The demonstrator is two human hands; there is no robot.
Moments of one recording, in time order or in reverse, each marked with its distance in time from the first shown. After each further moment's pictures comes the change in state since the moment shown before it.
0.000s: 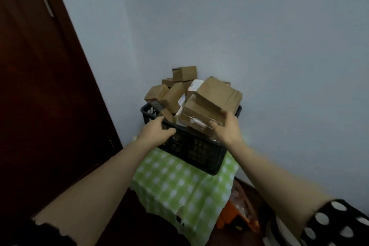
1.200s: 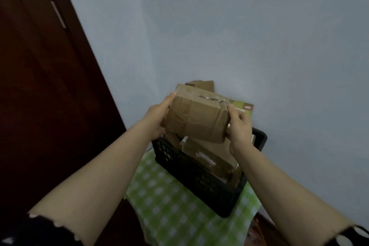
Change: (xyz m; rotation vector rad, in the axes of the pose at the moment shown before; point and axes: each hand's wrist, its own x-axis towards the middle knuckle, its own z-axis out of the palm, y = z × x) left_hand 0.152 0.077 -0.034 -0.921 0.096 -0.306; right_hand 0.172 -0.024 0.006 0.813 0.017 0.140
